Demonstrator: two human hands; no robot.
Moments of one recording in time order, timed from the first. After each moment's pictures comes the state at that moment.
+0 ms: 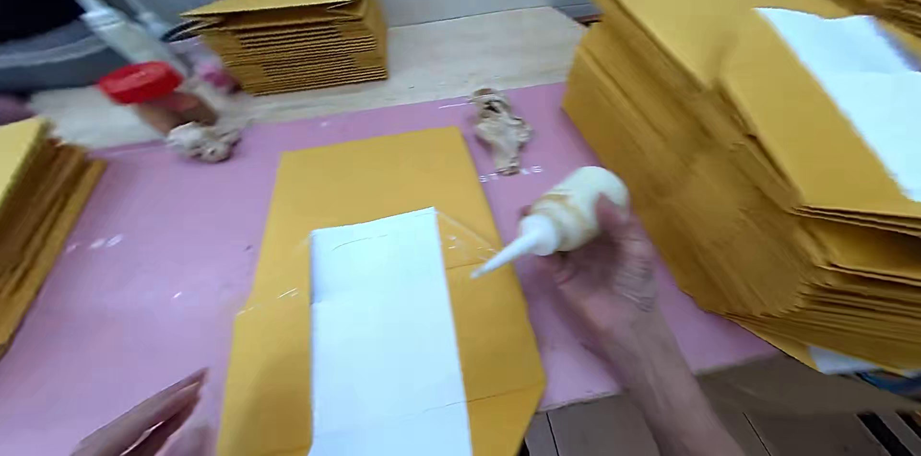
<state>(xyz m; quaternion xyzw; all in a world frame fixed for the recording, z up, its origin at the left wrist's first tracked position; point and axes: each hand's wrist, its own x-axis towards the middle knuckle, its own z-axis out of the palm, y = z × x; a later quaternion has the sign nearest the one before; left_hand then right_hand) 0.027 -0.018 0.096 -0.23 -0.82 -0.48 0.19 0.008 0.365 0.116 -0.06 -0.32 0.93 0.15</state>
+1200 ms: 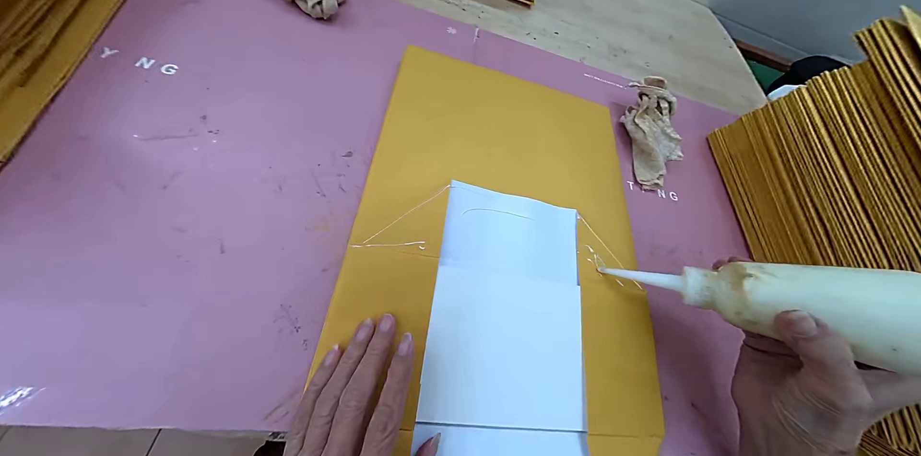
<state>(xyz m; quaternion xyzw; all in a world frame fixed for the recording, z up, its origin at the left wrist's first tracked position) 0.066 0.038 0.065 -0.22 -0.93 -0.28 0.11 0.020 0.381 0.108 -0.10 -0.68 0.57 0.45</state>
